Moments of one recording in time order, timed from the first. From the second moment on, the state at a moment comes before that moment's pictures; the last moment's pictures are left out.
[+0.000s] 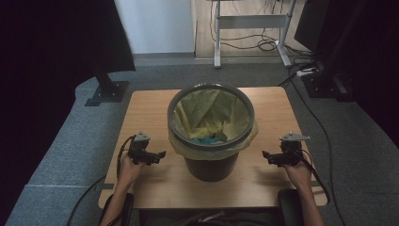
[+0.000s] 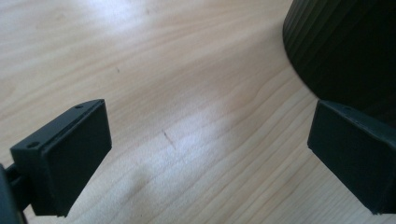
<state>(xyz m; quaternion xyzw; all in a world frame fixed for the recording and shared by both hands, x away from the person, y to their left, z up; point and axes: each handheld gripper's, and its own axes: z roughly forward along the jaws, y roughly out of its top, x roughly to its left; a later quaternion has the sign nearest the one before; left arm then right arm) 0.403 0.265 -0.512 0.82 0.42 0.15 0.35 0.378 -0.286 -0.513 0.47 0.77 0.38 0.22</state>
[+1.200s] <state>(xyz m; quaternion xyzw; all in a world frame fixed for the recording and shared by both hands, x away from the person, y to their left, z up) 0.412 0.260 -0.544 0.84 0.44 0.14 0.29 0.377 -0.300 -0.558 0.49 0.78 0.33 0.20</state>
